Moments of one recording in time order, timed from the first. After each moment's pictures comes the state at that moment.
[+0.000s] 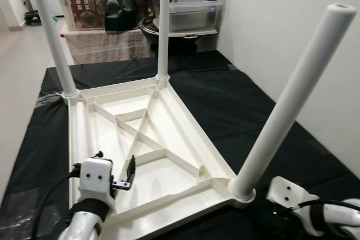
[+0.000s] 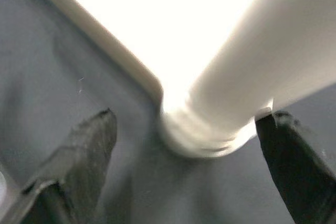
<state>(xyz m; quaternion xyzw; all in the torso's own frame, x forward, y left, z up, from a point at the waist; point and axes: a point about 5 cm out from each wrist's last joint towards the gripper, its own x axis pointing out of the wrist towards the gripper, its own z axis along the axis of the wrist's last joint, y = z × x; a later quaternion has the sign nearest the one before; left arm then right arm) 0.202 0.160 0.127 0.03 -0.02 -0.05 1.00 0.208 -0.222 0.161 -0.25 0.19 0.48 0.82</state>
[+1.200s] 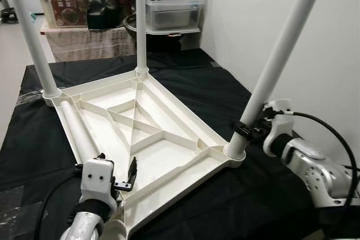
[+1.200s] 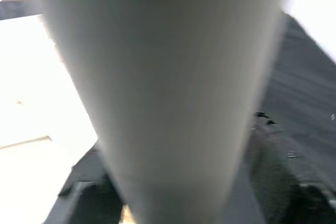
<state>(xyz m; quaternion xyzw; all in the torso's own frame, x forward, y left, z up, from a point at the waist) 0.203 0.159 0.120 0.02 -0.01 -0.04 1.00 0.312 -0.218 0.170 0.03 0.10 0.15 0.98</state>
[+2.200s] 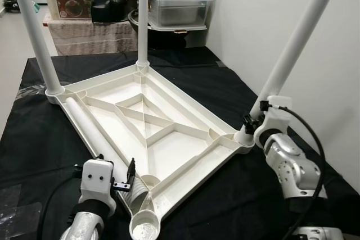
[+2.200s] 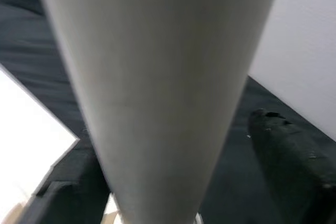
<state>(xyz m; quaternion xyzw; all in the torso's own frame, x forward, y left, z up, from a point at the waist) 0.205 0.154 0.114 0.02 0.00 -0.04 1.00 0.331 -0.220 0.159 0.03 0.10 -0.12 0.99</state>
